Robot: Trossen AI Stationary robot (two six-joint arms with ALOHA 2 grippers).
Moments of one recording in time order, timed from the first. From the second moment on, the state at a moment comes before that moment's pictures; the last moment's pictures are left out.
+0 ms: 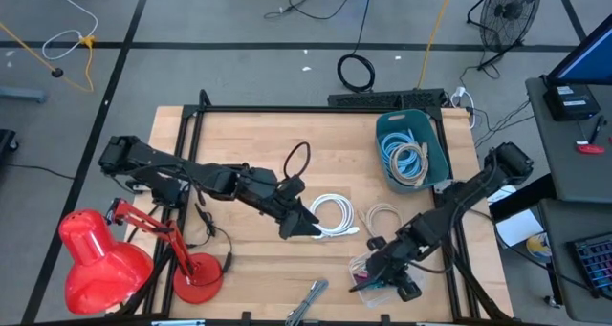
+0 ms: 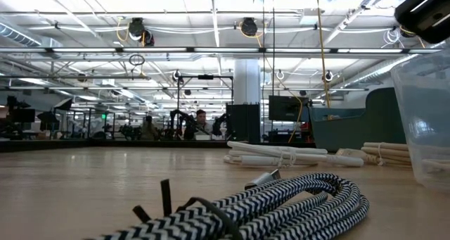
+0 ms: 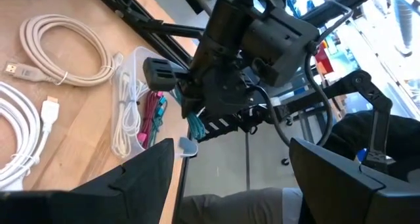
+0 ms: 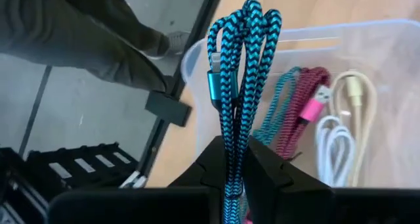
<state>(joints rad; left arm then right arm) -0.21 1.52 1.23 -0.01 0.18 -0.93 0.65 1.50 1.03 -0.54 -0.32 0.38</state>
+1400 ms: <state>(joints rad) -0.20 1.52 1.23 -0.05 0.12 -0.92 0.65 1.48 0.88 -0.29 -0.39 0.51</state>
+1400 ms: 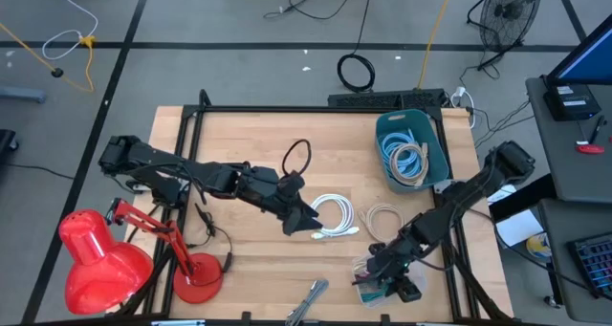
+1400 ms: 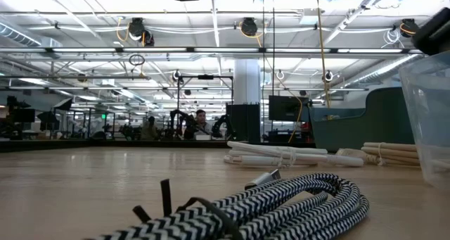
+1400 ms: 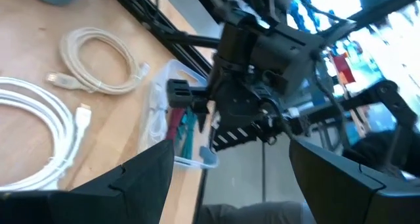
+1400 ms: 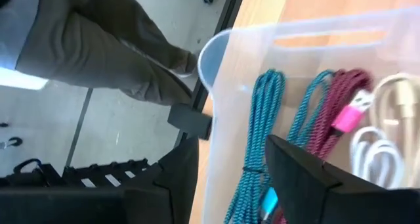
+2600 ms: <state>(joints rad) -0.53 1.65 1.34 -0.30 -0.15 -1.13 0.21 0.95 0.88 -0.62 0.00 0.53</state>
